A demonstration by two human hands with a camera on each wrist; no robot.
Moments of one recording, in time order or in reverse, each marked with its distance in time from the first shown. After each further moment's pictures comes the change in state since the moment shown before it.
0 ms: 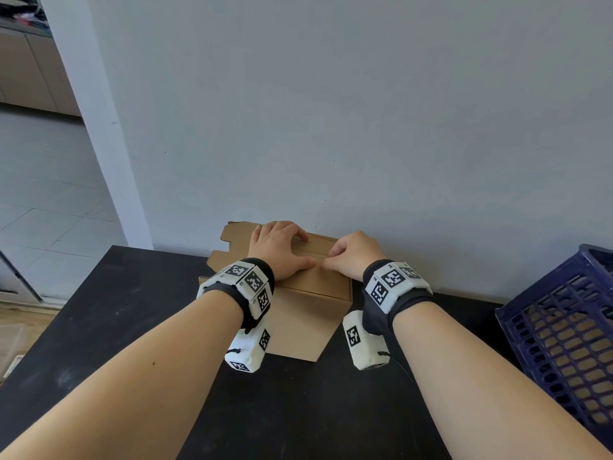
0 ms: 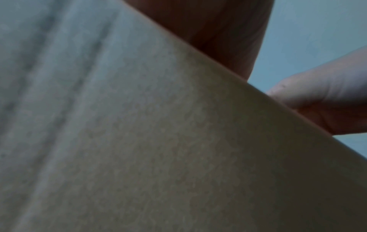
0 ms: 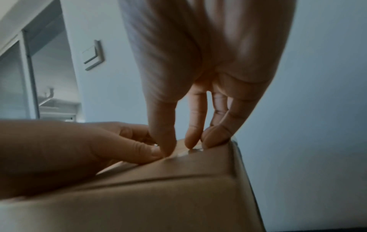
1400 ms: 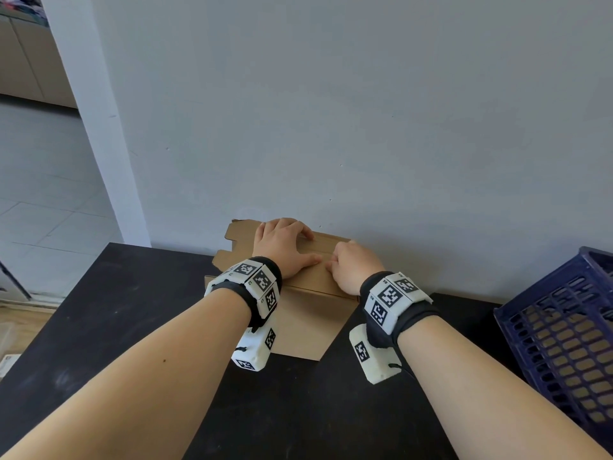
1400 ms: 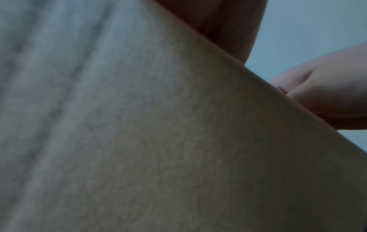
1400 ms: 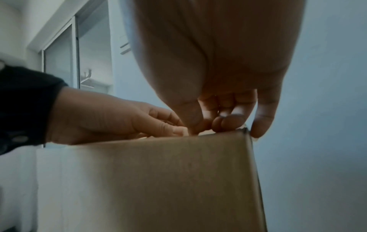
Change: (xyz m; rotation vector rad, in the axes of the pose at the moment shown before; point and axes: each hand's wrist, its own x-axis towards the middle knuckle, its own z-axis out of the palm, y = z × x) left_hand 0.006 -0.007 -0.002 -0.029 0.016 0.000; right_hand -0.002 -0.011 0.018 -0.397 -0.072 -0.085
